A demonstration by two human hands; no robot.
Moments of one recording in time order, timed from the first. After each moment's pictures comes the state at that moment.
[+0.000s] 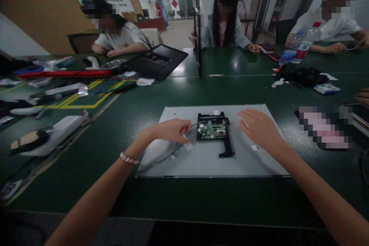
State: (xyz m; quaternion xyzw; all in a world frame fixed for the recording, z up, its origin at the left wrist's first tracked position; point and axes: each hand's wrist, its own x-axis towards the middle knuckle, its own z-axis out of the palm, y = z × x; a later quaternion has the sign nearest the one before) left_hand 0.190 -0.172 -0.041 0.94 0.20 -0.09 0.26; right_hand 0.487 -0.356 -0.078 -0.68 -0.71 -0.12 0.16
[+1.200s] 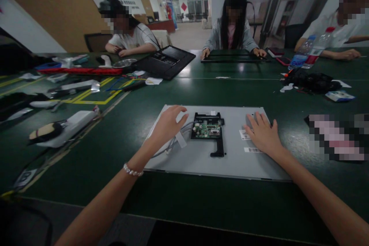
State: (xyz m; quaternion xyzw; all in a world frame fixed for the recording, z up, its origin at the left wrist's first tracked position) left_hand 0.179 -0.196 -0.040 0.90 0.38 0.22 0.07; right_hand 0.503 -0.341 -0.144 -0.79 -0.60 -0.07 0.04
